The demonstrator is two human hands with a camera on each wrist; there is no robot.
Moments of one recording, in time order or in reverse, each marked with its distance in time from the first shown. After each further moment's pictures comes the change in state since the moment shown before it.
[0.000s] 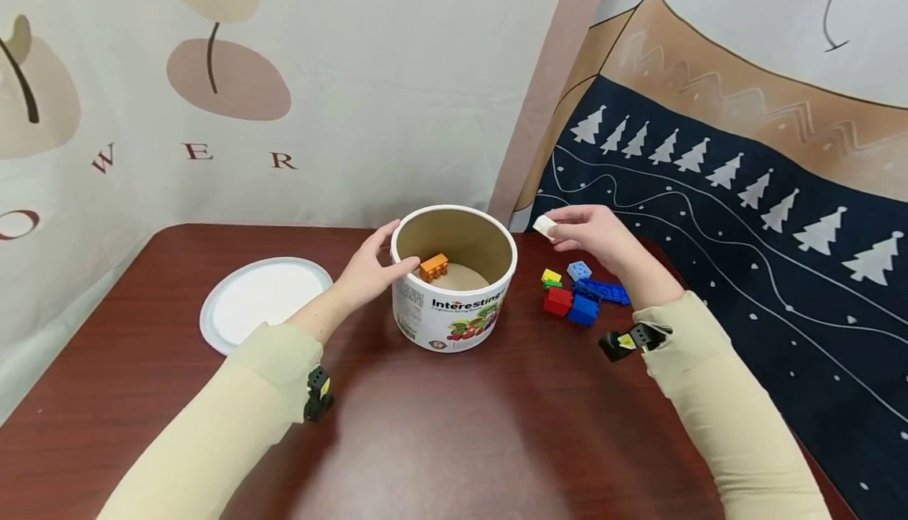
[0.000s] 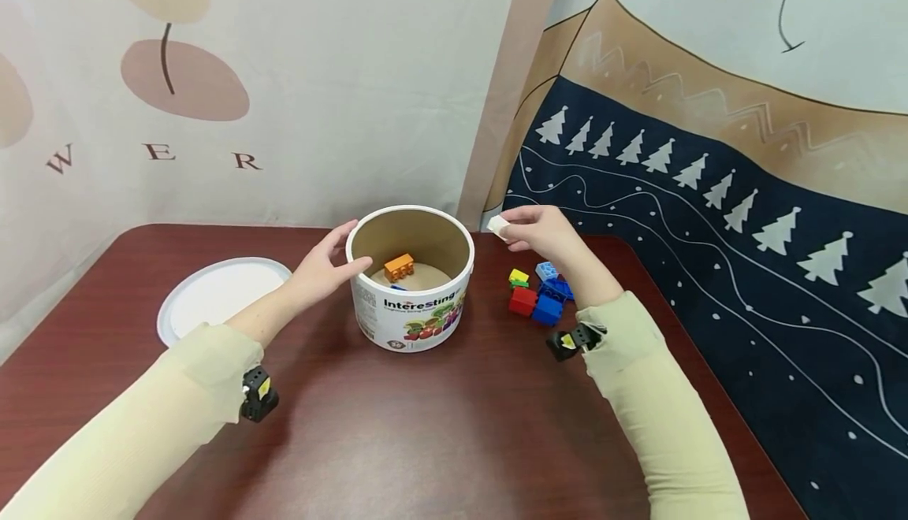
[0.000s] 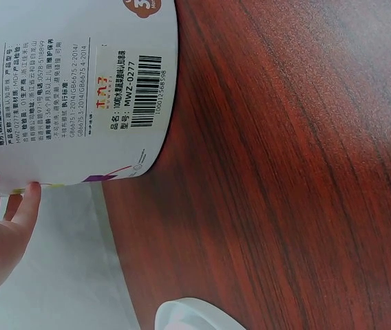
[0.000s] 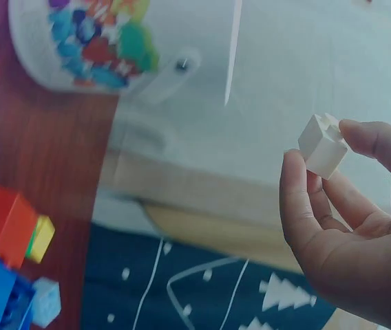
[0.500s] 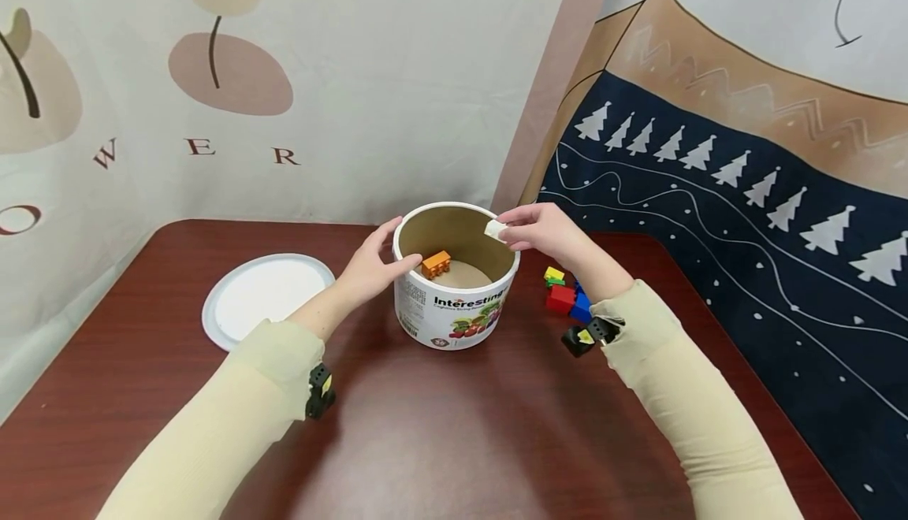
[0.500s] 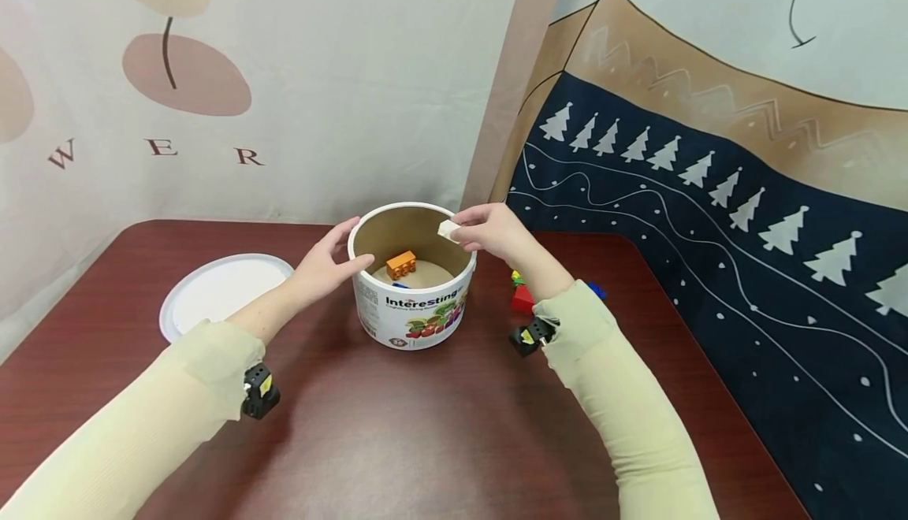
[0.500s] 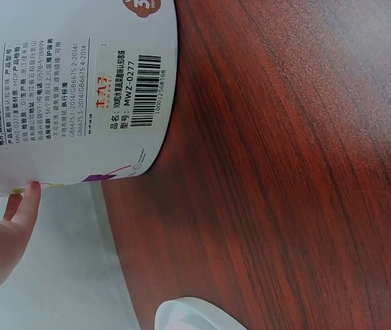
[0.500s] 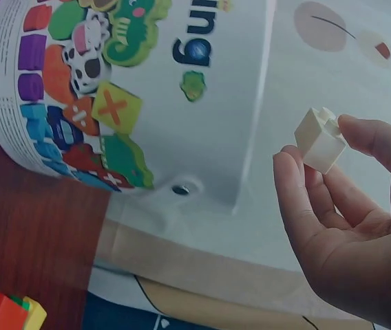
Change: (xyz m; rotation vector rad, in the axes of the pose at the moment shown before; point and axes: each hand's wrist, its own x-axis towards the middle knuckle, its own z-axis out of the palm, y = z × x) left_hand 0.000 0.000 -0.001 0.011 0.005 0.001; right_hand 0.024 -0.024 0.051 -0.034 -0.071 0.030
